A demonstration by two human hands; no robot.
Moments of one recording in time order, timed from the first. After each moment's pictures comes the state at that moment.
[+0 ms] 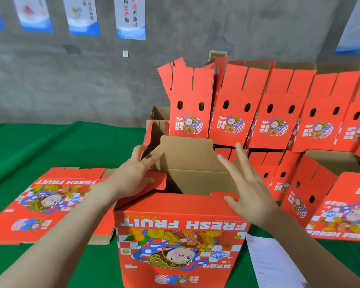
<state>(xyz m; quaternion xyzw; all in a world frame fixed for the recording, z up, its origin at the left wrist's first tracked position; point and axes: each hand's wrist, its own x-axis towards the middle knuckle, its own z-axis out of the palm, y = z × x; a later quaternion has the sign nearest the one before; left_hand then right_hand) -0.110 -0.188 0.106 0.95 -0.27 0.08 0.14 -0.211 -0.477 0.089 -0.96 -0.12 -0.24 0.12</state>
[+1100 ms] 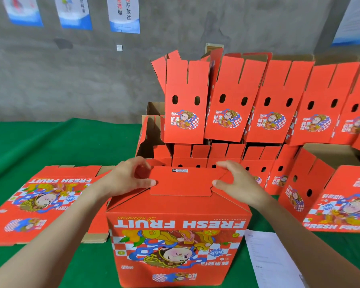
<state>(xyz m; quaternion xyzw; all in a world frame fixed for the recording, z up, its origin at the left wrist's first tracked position) -0.104 -0.186 0.096 0.91 -0.22 -0.02 0.35 -0.182 -0.478 0.089 -0.94 0.02 -0.09 0.32</state>
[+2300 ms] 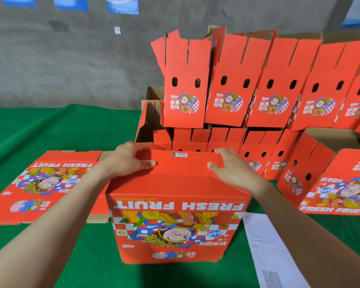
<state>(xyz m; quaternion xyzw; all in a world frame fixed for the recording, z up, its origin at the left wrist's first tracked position) -0.106 -0.193 0.097 0.92 -0.21 0.00 0.32 -0.171 -0.469 0.080 -0.97 0.05 -0.05 0.24</state>
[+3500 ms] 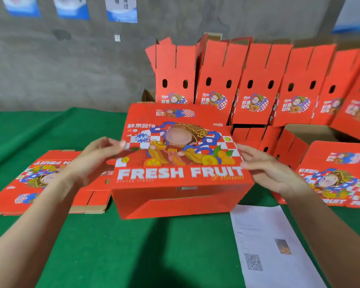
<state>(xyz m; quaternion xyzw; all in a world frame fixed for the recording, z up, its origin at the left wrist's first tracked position) -0.184 -0.171 0.106 0.72 -0.12 -0.07 0.68 -0.244 -0.564 0.083 -0.68 -0.04 0.07 0.73</state>
